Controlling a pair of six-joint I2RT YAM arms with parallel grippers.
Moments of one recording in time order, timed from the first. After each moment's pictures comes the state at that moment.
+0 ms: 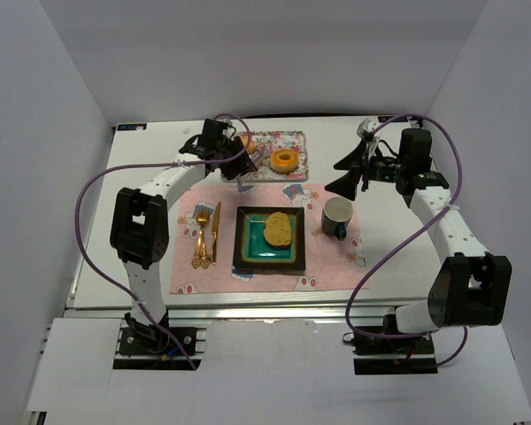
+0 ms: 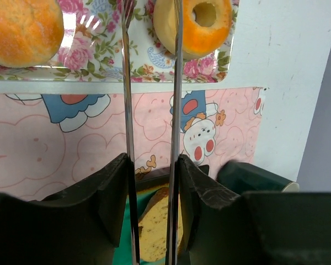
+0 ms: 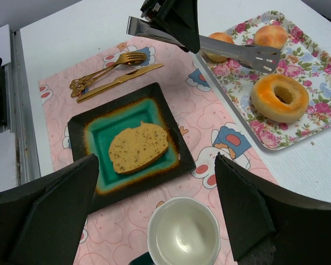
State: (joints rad) left arm -0.35 1.97 1.59 -0.39 0.24 -0.68; right arm 0.06 1.41 1.13 -0.23 -1.14 -0.32
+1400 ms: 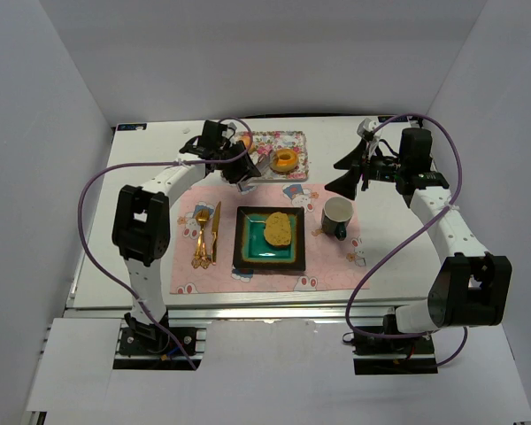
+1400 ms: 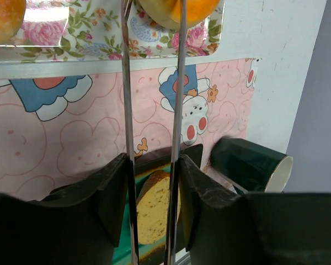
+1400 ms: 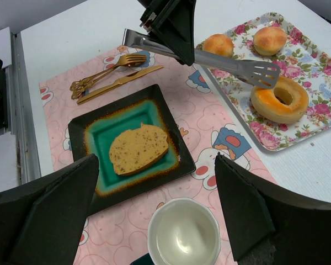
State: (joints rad) left arm -0.34 1.99 1.59 -0.40 0.38 -0.66; right arm 0.06 1.41 1.13 -0.21 -1.14 -0.30
